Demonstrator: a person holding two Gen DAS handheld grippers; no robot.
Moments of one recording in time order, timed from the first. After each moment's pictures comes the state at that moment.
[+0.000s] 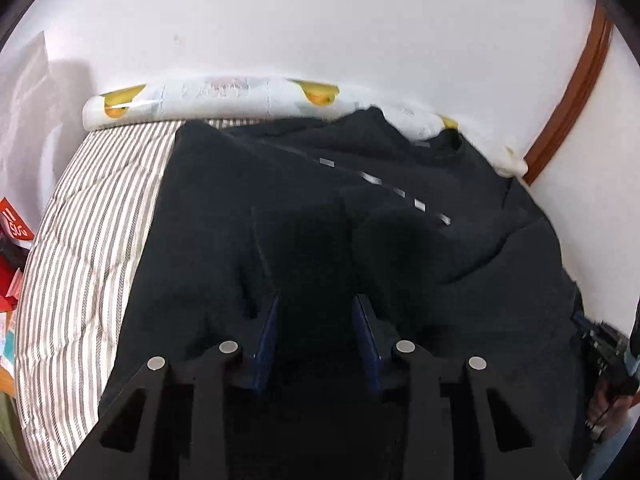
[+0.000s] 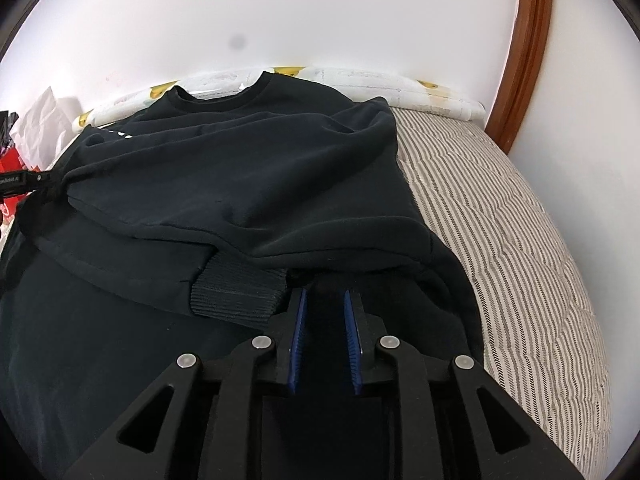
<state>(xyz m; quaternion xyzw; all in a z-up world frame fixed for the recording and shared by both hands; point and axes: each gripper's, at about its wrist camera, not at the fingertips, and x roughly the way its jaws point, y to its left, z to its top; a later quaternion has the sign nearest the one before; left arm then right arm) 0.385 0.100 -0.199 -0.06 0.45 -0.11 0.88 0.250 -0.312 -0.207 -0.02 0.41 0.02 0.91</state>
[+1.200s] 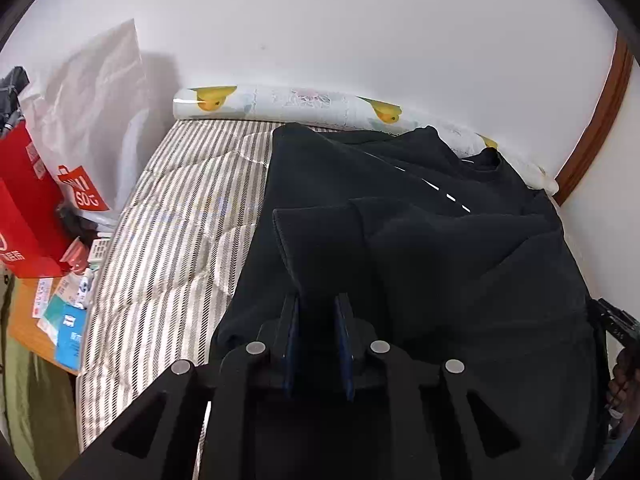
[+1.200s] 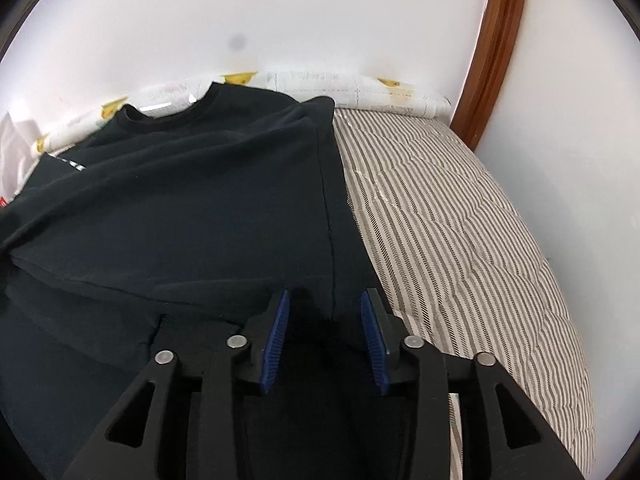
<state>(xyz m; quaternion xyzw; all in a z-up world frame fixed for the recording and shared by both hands) 0.335 0.148 -0.179 -0.07 0.43 -0.02 0.90 0.281 -0.323 -0.192 -0.01 0.41 -0.05 0.91</state>
